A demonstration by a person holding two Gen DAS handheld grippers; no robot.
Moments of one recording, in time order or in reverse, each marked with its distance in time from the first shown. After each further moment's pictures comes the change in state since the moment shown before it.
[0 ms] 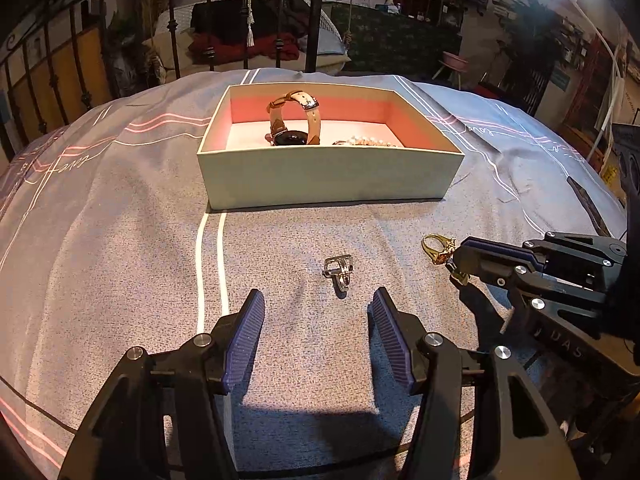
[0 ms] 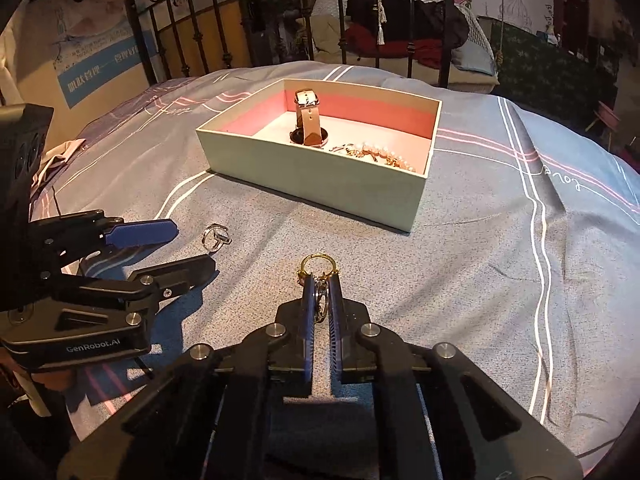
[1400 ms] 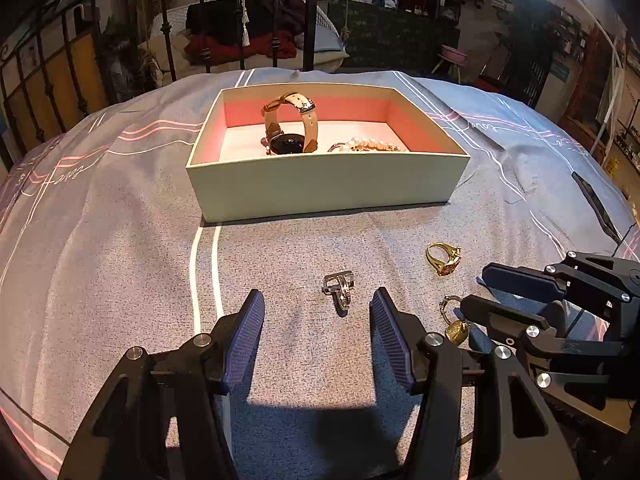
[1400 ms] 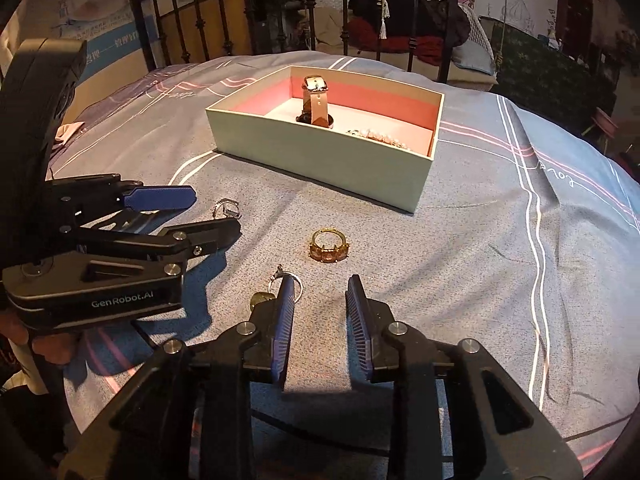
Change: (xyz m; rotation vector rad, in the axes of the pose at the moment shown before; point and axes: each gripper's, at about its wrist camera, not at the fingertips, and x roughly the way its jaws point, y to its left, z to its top) left arm 0.009 -0.003 0.011 0.030 0.014 0.017; right arm -0.004 0.009 -0.011 -0.034 0.051 -0.030
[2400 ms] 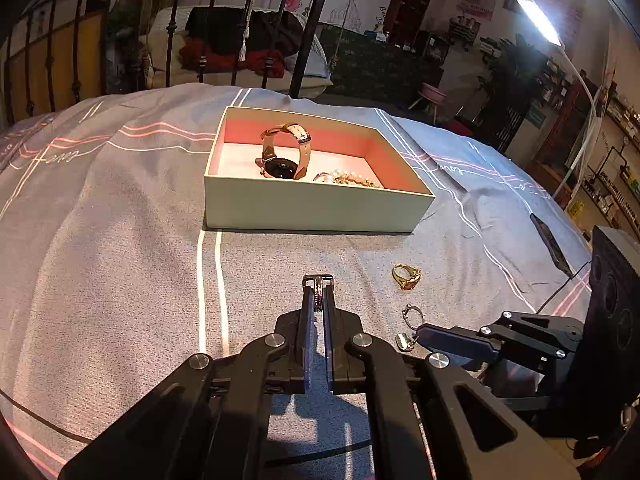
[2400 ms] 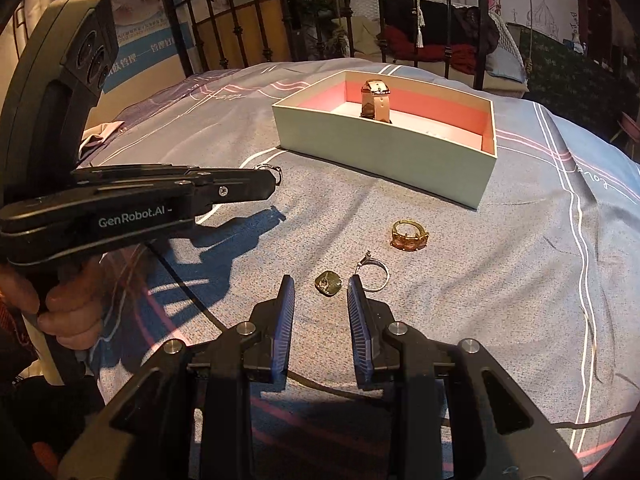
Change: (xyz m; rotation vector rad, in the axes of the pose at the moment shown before) left arm -0.031 0.022 -0.007 -0.121 -0.094 -0.180; right arm -0.004 0.030 -0.011 -0.030 -0.036 0.132
